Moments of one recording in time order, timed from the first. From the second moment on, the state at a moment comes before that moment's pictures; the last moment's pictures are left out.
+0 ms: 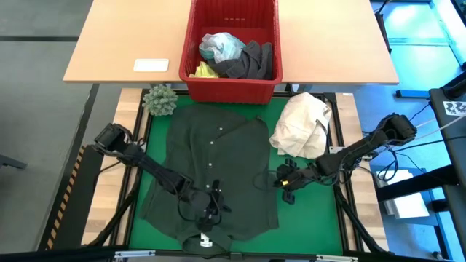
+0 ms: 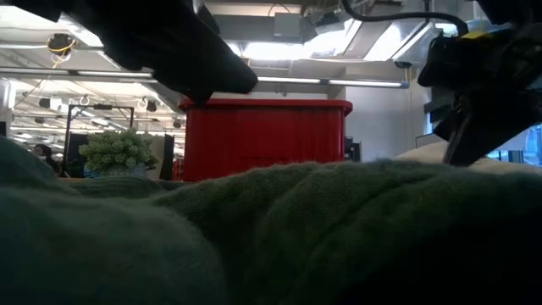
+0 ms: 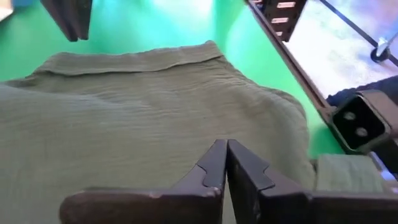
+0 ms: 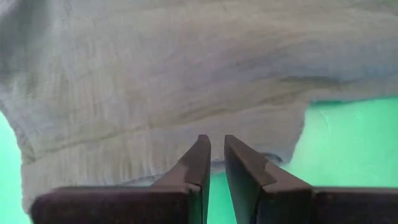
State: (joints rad) left arm -0.50 1.78 0.91 0.29 -0.22 -0.24; right arm 0.44 1.32 0.55 -0.12 0.17 0.64
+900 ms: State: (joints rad) left arm -0.60 1.80 0.94 0.33 -0.33 -0.33; right arm 0.44 1.32 0.55 -0.11 0.17 0.68
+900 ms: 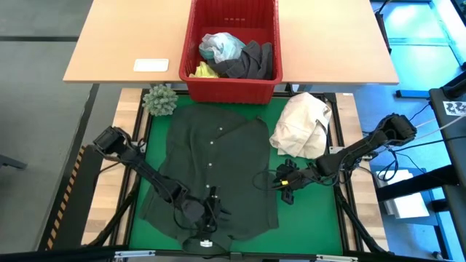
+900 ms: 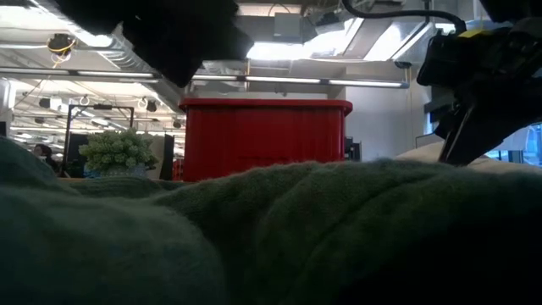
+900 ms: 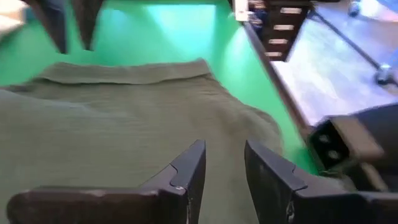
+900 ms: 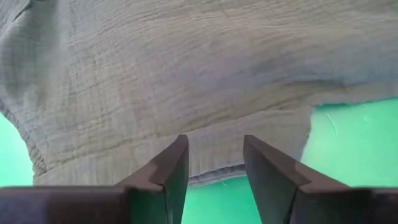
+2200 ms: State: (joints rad) left arm -0.50 1.80 0.94 0.30 -0.24 -0.23; right arm 0.20 1.49 0.55 -0.02 -0.05 0.65
